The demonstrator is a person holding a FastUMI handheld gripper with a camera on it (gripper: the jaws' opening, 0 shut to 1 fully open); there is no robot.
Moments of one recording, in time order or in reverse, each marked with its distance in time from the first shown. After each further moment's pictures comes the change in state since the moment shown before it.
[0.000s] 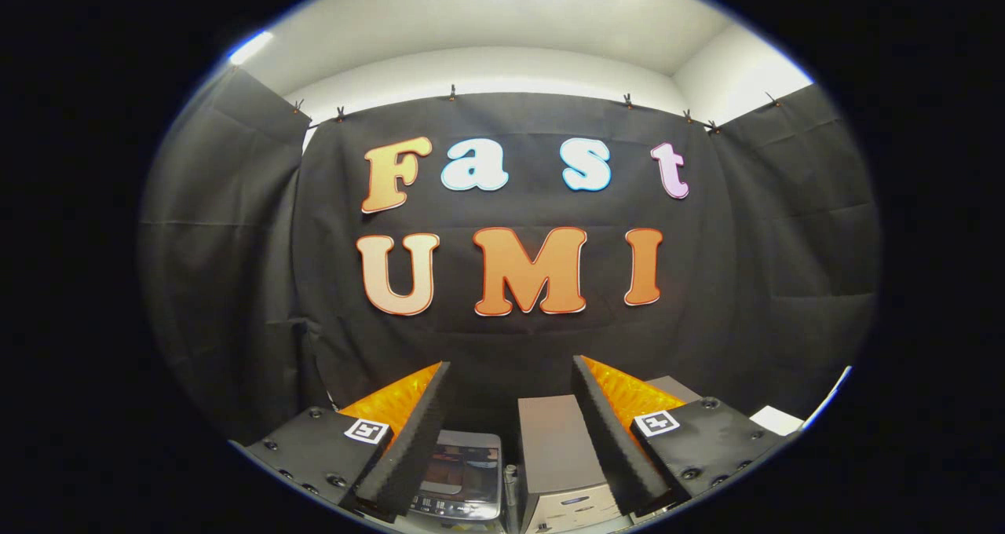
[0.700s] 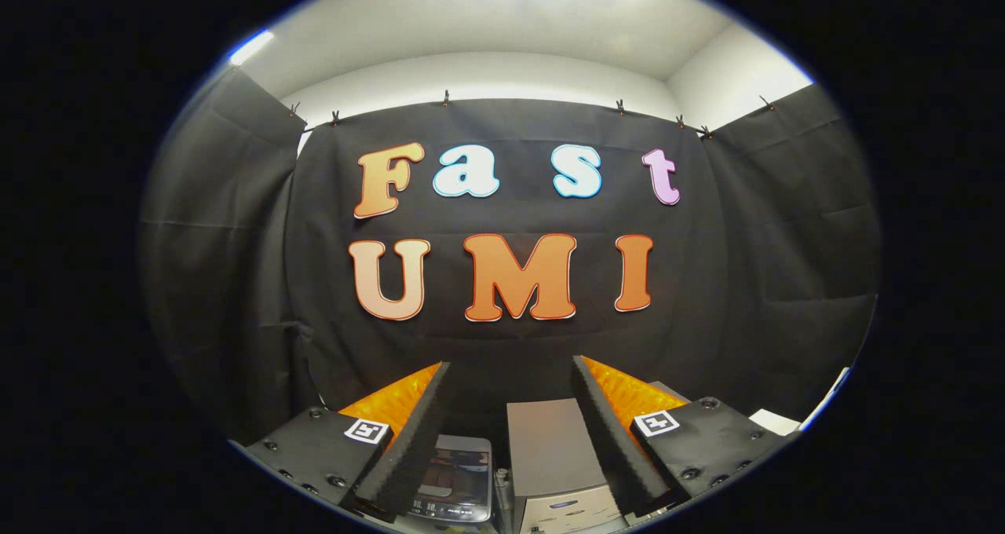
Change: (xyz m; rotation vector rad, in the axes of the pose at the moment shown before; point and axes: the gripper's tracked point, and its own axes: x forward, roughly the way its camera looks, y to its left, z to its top) arm 0.003 -0.009 0.009 -0.006 -0.014 -0.011
